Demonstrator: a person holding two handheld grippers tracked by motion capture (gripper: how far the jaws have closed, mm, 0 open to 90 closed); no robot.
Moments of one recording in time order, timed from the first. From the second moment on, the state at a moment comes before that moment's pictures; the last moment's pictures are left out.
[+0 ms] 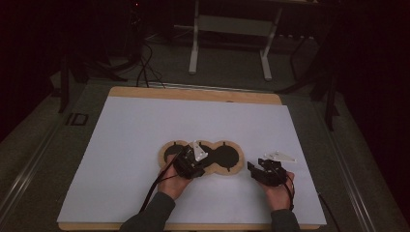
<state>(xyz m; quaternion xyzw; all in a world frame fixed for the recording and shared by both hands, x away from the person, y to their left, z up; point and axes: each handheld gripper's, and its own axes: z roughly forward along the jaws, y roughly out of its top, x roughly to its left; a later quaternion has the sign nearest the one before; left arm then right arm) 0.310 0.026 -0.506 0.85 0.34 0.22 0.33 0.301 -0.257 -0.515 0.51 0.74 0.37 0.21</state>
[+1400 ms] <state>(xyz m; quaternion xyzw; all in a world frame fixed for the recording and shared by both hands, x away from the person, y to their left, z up) 0.316 0.013 -0.508 0.87 0.29 0.27 0.30 0.303 -0.254 -0.516 0.51 0.75 0.38 0.19</state>
